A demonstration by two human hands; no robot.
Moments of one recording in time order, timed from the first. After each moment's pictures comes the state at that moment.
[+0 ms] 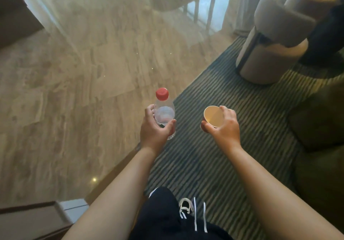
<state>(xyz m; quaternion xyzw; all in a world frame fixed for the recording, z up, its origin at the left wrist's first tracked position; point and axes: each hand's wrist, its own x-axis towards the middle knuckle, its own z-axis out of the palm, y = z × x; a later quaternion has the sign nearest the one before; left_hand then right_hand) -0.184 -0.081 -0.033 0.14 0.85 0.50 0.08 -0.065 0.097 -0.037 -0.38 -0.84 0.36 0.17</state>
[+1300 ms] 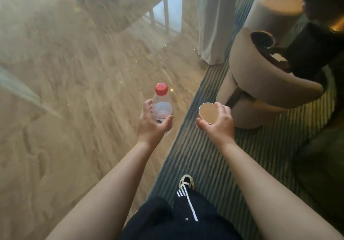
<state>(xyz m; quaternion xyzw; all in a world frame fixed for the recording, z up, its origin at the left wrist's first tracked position) -0.738 0.517 -0.041 0.29 0.83 0.45 0.15 -0.576 0.650 -0.046 -0.49 -0.77 0.34 0.22</state>
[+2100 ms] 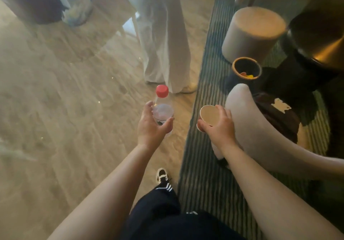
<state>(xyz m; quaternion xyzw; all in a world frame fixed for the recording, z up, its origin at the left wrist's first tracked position) -1.011 0.917 -0.057 0.38 0.79 0.45 0.19 -0.821 1.010 -0.030 -0.57 -0.71 0.36 0.20</state>
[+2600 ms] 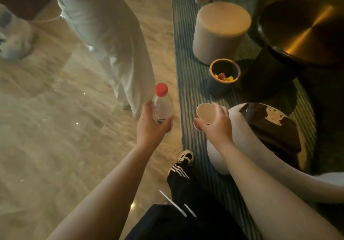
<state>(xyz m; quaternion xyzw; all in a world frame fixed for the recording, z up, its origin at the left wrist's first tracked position) -1.098 1.174 -0.053 0.47 0.73 0.42 0.26 -0.900 1.217 -0.054 -0.67 -0.63 0.29 0.26</state>
